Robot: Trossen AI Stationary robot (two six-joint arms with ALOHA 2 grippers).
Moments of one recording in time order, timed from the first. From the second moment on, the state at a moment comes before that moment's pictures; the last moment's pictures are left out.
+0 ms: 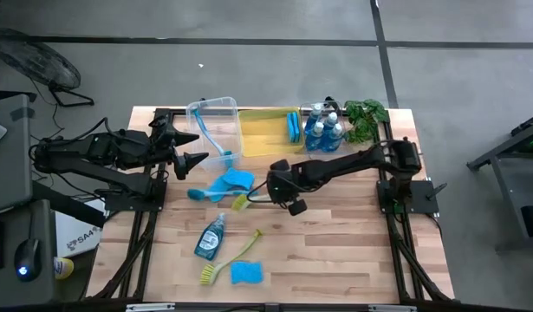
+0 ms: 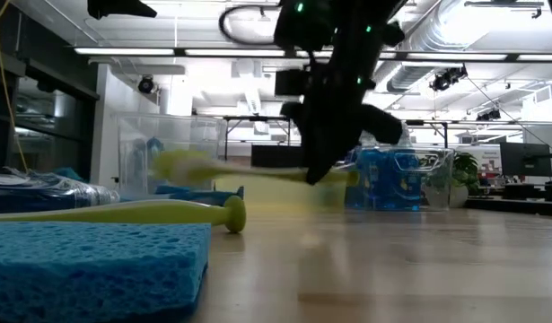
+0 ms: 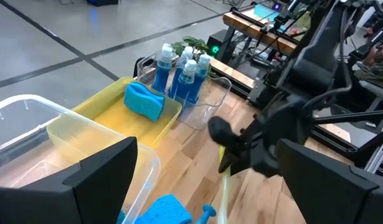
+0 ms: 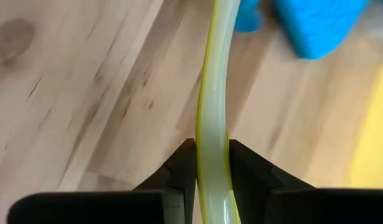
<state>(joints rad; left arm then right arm) -0.12 0.68 0.99 -0.64 -0.50 -0.51 0.03 1.89 1.29 -0.56 0.14 -0.44</state>
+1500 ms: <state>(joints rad) -0.12 0.94 0.99 -0.11 -0.48 -0.35 -0.04 1.51 1.30 0.05 -0.03 0.29</state>
